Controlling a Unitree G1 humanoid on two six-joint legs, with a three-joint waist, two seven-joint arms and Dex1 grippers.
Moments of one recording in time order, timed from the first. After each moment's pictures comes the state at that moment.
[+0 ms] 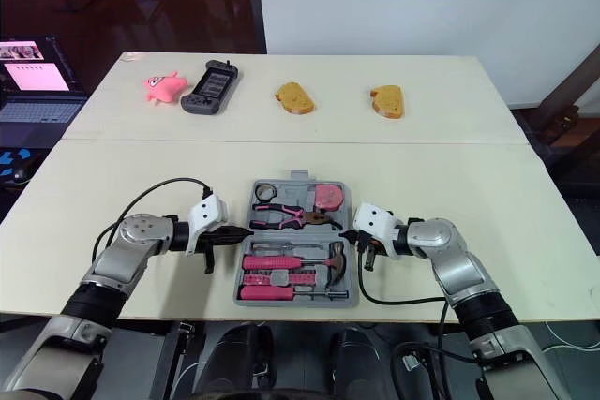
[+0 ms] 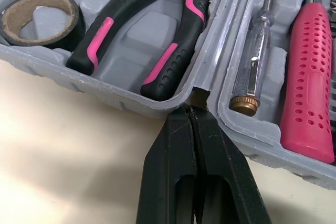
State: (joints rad) left arm -0.33 0.51 -0.18 0.30 -0.05 0.10 -1.13; right arm -0.29 -0.60 0.24 0.18 -0.02 0.15 1.03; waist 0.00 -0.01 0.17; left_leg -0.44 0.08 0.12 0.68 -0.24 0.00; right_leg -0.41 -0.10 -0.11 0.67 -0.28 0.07
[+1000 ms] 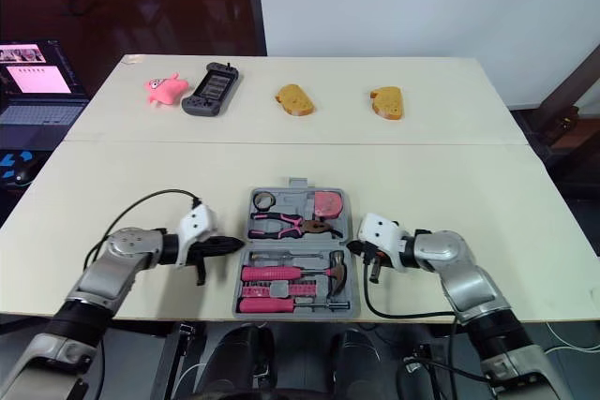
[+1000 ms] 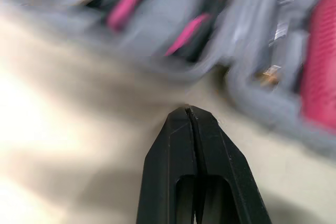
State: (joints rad) left arm -0.20 0.59 -0.04 0.21 -0.19 0.22 -1.08; right arm -0.15 -0.70 0.16 0.07 0.03 0.18 1.03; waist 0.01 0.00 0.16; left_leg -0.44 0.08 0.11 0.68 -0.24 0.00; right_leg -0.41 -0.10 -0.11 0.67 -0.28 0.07
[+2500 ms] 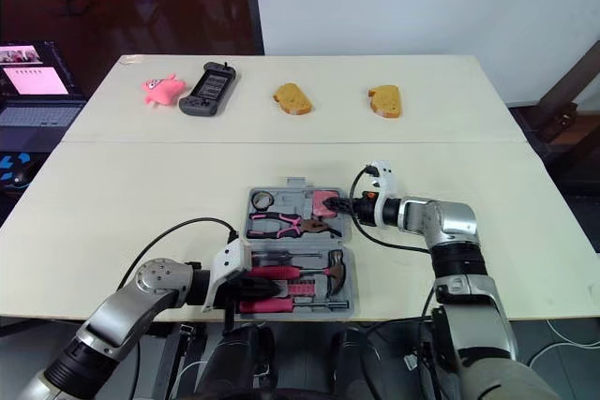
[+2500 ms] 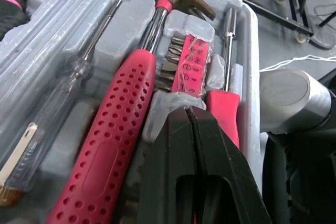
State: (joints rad) left arm -0.05 0.56 -0.35 -0.26 -0.23 0.49 -0.98; right arm -0.64 -0.34 -0.12 0.53 0.47 0.99 0.78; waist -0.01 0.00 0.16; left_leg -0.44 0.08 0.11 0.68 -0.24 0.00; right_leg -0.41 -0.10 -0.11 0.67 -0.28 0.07
